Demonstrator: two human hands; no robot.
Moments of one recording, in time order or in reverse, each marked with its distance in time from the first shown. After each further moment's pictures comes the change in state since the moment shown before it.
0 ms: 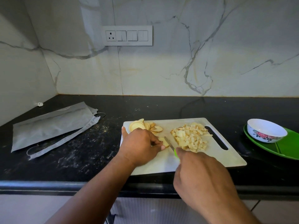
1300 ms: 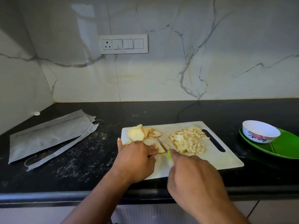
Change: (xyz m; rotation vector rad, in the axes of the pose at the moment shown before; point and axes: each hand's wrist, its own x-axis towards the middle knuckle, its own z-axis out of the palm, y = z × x) left_hand -0.028 0.002 -0.014 0.154 -0.131 0.024; right_hand 0.000 -0.009 0.009 -0.006 0.005 0.000
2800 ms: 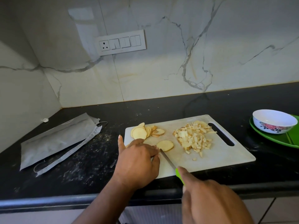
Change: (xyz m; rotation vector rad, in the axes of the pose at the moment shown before) left_hand -0.006 0.006 0.002 0.183 0.080 0.007; right_hand -0.026 0.022 0.006 0.129 -0.163 -0.002
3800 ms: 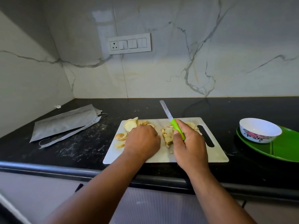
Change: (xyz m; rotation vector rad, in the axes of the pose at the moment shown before) left_hand 0.046 0.078 0.009 0.036 0.117 -0.283; right_hand 0.090 0.078 0.016 0.645 0.483 -0.115
